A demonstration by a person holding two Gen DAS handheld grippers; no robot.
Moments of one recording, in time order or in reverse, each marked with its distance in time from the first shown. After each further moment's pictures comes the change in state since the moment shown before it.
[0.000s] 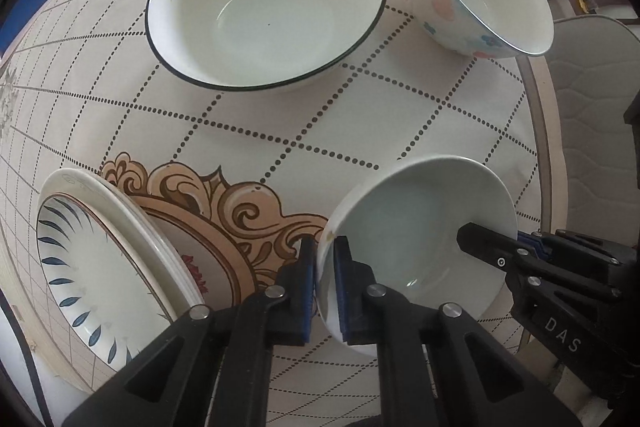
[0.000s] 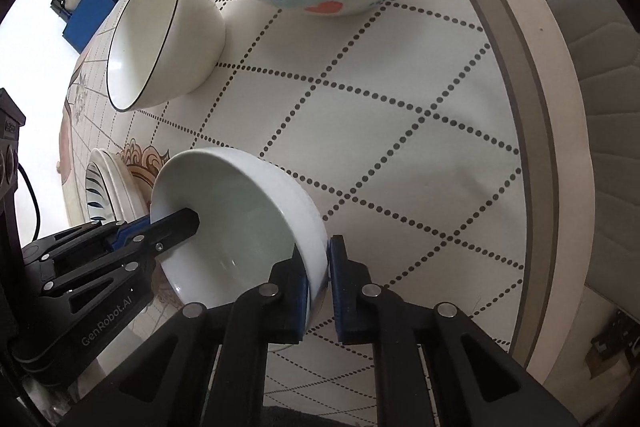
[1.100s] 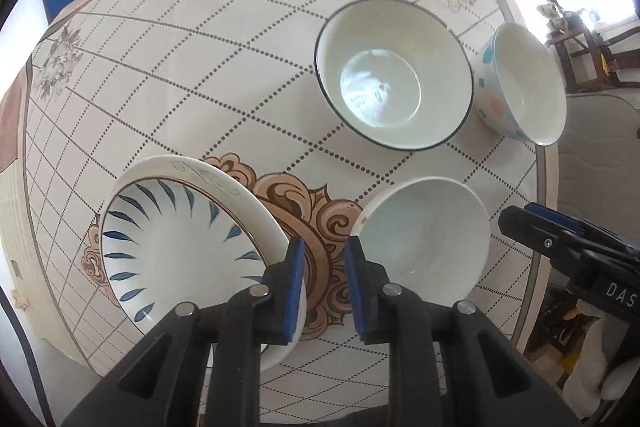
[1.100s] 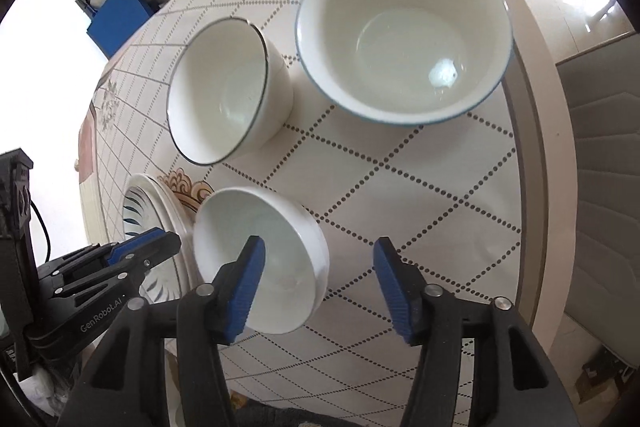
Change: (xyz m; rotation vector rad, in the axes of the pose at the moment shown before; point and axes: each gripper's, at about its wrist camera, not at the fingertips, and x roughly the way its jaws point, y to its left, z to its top) left arm -0.059 0.065 0.000 -0.170 -0.088 0.004; right arm -0.058 0.041 0.034 -0.063 -0.055 0.050
